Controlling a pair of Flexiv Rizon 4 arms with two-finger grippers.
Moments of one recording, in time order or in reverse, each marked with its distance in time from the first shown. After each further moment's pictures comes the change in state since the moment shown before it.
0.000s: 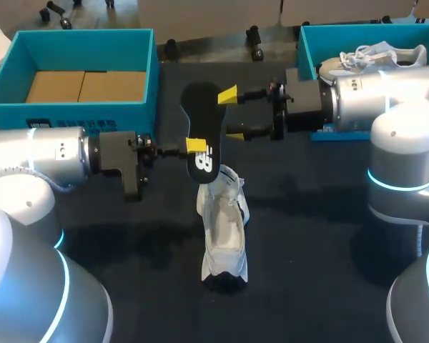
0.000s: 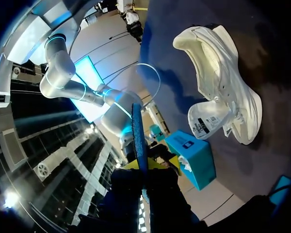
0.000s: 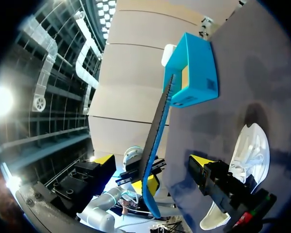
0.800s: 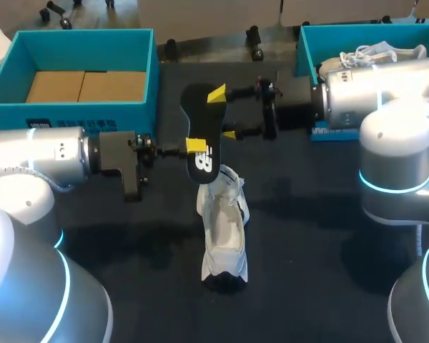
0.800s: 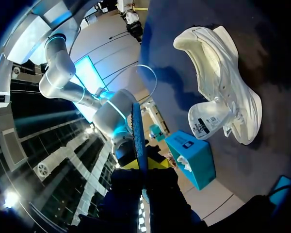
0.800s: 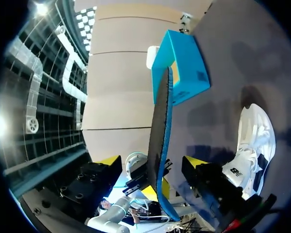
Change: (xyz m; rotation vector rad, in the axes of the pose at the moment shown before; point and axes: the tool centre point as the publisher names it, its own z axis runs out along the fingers) left arm -0.001 -0.001 0.000 0.000 0.002 0.000; right arm 0.014 -0.006 0.016 -0.041 -0.074 0.172
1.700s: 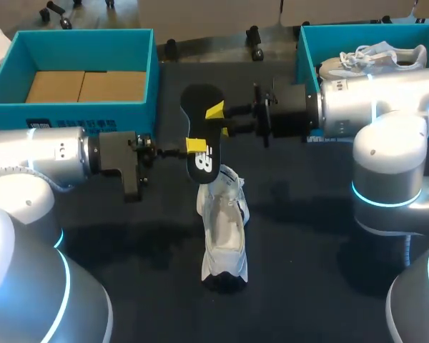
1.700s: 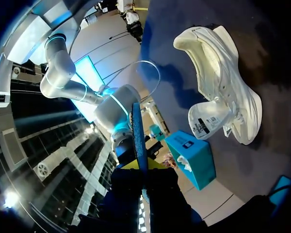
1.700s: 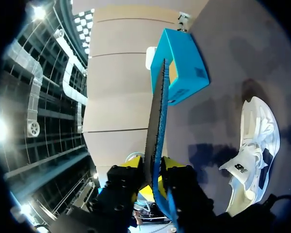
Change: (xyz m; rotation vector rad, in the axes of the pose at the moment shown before) left arm 0.000 0.000 0.000 0.000 0.000 0.000; right arm -0.004 -0.008 0.009 -0.014 0.021 0.022
